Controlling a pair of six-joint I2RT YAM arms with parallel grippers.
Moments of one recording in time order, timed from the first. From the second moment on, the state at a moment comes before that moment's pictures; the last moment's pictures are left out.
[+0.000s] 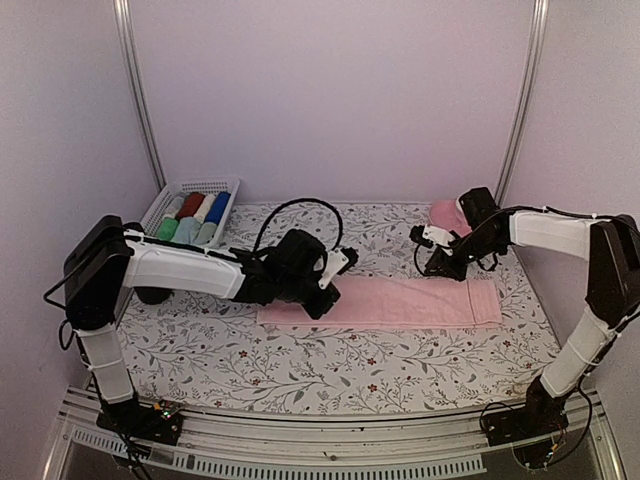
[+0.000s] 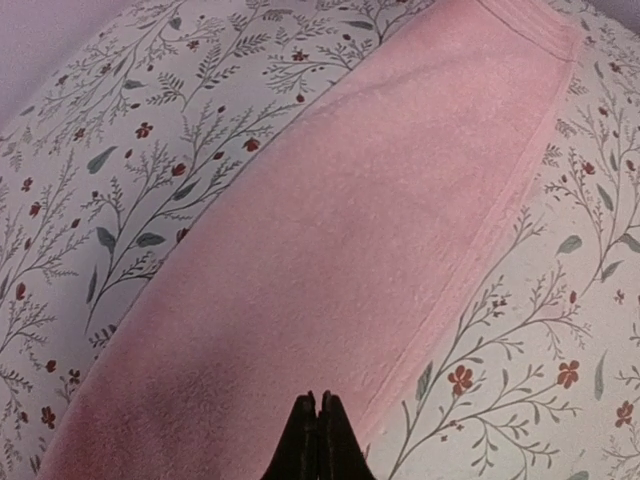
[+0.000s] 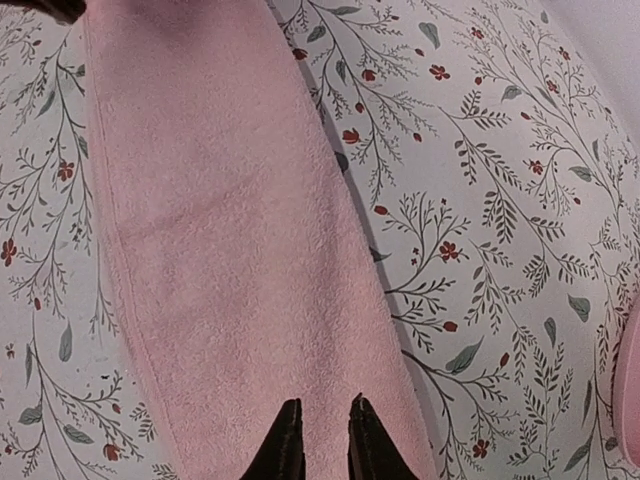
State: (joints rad) left arm -0.94 1.85 1.18 -0.07 -0.06 0.04; right arm 0.29 1.62 1.10 -0.53 -0.41 -0.85
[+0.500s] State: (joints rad) left arm -1.04 2.13 1.37 -0.04 0.01 0.06; right arm 0.31 1.86 1.19 -0.46 -0.40 -0.69
